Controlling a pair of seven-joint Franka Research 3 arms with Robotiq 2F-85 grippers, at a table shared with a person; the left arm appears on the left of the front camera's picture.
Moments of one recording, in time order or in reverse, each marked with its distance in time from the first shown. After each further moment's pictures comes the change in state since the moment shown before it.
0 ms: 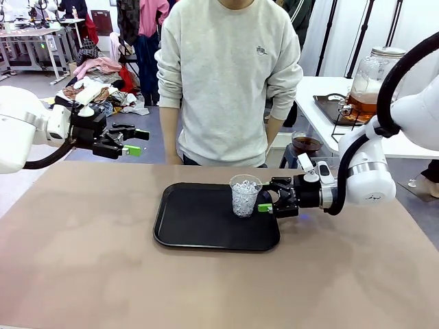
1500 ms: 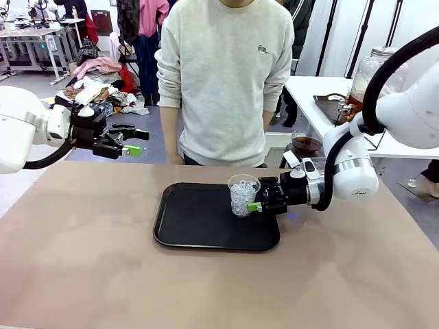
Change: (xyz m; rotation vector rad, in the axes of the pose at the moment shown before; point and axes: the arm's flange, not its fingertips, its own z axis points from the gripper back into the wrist) left arm 0.000 0.000 0.000 0.000 0.000 0.000; right arm 0.009 -0.006 -0.034 0.094 0.006 -0.056
